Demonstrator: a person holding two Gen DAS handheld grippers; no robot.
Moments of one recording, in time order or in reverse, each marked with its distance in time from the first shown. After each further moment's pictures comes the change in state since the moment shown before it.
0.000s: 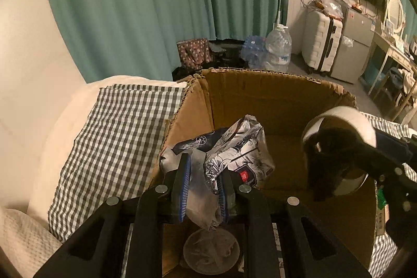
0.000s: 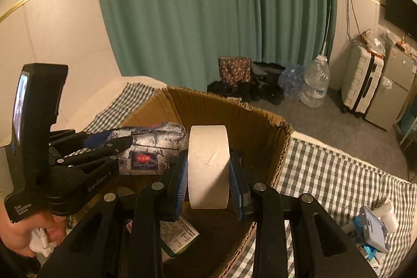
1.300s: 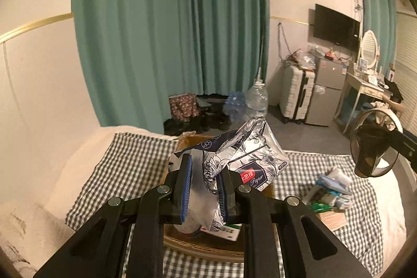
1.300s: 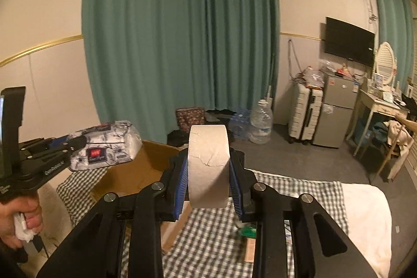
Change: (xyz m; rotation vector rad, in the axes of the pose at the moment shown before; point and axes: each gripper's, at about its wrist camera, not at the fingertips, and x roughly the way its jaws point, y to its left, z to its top) left arm -0.204 -0.006 -0.016 -0.047 -0.295 -0.070; right arm -0.253 -0.021 -0.019 0.056 -0.293 -0.227
